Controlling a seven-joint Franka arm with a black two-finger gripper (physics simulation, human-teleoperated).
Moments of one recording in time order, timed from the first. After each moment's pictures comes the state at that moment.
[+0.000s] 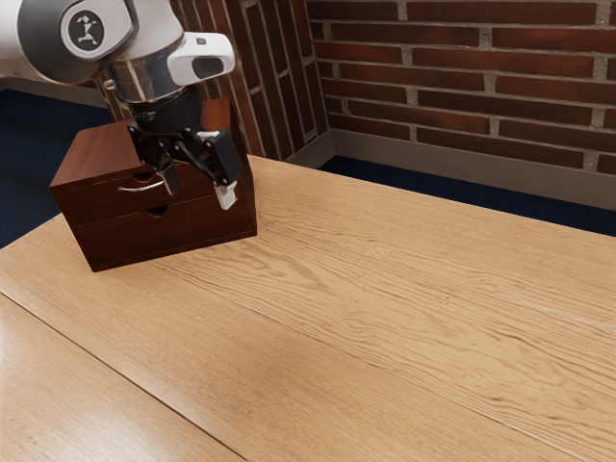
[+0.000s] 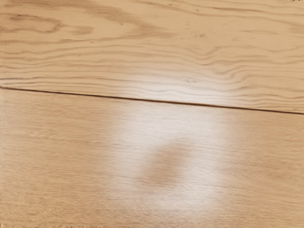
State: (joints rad) arm -0.06 0.01 0.12 -1.35 0.04 1.43 -0.01
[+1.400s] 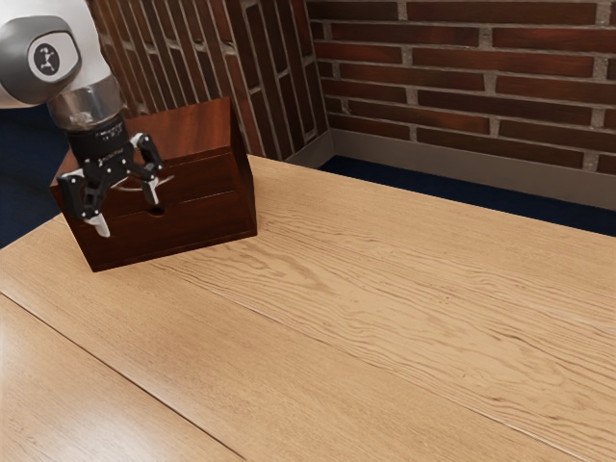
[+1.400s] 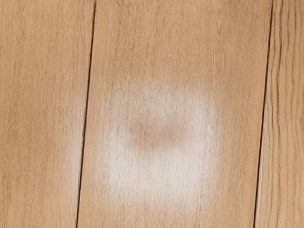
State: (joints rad) arm 0.09 0.07 0.27 -1.37 -0.01 1.38 -1.25
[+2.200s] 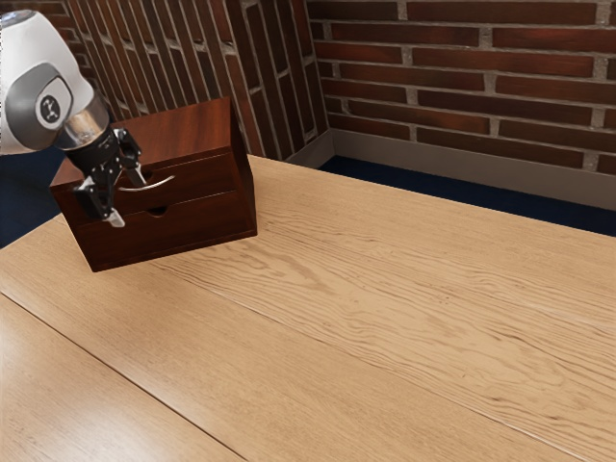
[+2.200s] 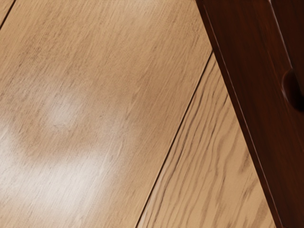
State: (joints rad) arm 0.19 0.10 0.32 -1.52 -0.03 1.85 -1.49
